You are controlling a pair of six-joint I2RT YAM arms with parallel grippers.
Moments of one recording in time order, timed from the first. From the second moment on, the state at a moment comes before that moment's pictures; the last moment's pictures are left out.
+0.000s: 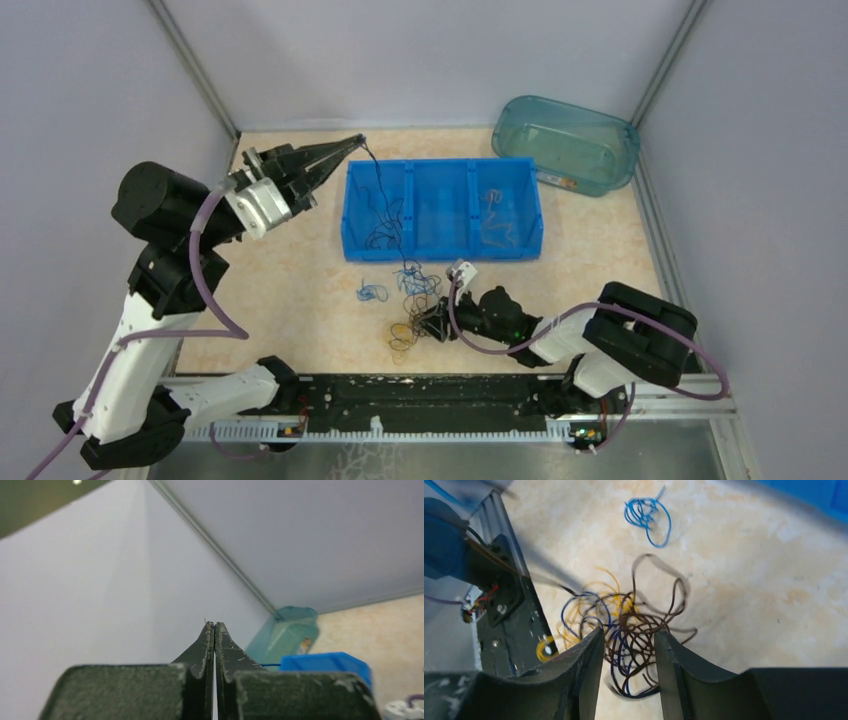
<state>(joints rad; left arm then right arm) -0.69 1.01 1.57 -0.20 0.55 0.56 1.02 1.44 0.24 0.97 -0.11 0.46</state>
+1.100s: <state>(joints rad) -0.69 1.00 1.61 -0.08 0.52 0.59 1.03 0.97 0.67 0.54 -0.06 0.20</state>
